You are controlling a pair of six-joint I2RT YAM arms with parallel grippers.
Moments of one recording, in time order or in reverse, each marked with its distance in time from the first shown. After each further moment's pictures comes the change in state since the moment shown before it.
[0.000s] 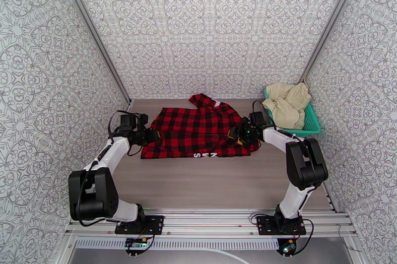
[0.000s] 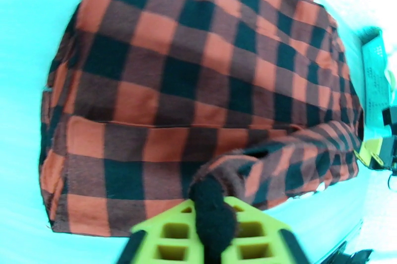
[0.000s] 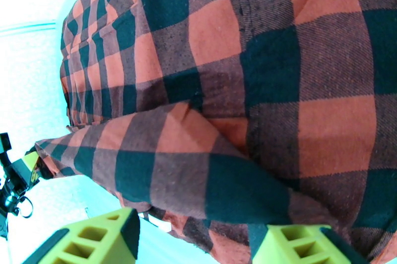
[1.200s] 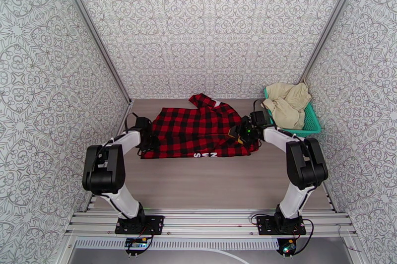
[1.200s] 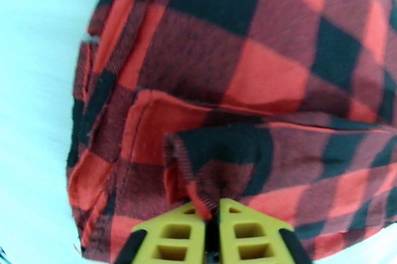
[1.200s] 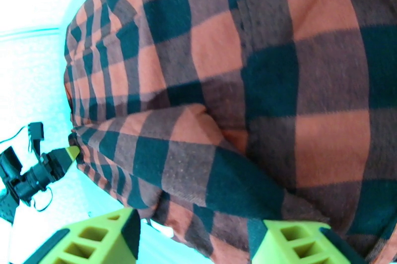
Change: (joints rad) left arm -0.105 0.186 0.055 -0.060 -0.359 0.017; right arm -0.011 0.027 0.033 0.034 -0.004 0.020
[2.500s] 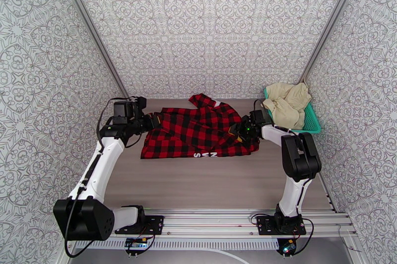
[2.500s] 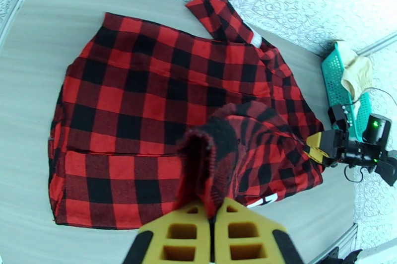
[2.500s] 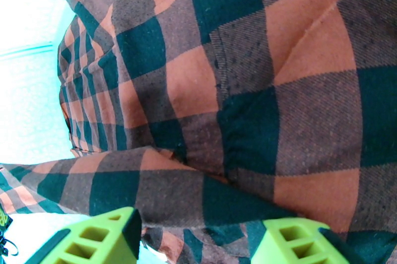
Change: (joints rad) left arm -0.035 -0.396 0.173 -0.081 0.331 -0.052; right arm -0.021 0.088 0.037 0.028 0.000 0.033
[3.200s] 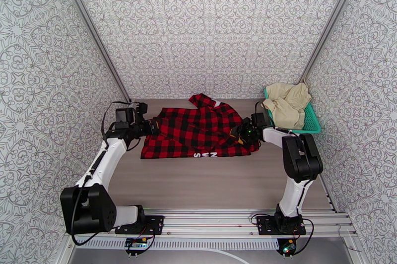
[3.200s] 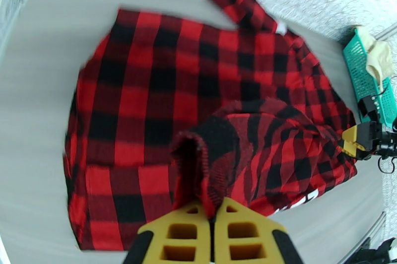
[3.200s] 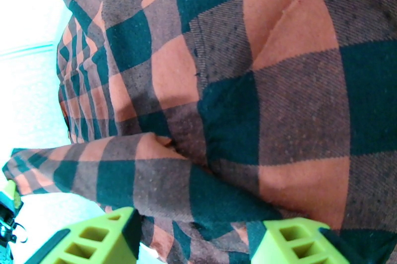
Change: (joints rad) left arm 0.097 0.073 -0.187 0.148 -0.001 0.101; right arm -0.013 -0.017 -0.066 0.051 -0.015 0.000
